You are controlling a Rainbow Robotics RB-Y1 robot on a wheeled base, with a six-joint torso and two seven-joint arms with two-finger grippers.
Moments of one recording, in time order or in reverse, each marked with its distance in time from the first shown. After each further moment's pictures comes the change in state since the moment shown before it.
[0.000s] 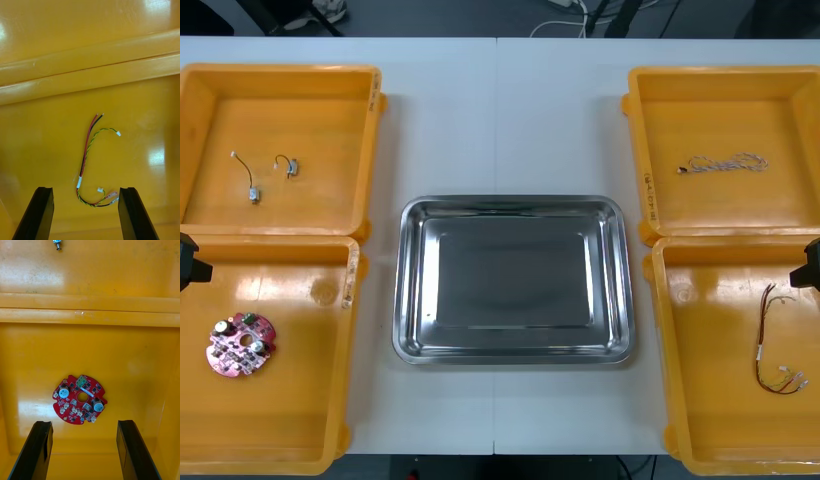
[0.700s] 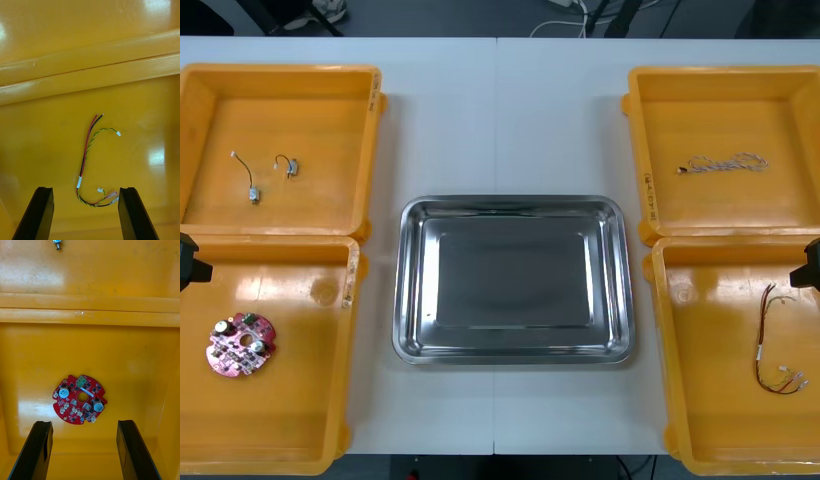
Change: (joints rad) right arm 0.000 0.000 0.000 0.000 0.000 0.000 0.000; left arm 0.000 0.000 0.000 0.000 0.000 0.000 0.000
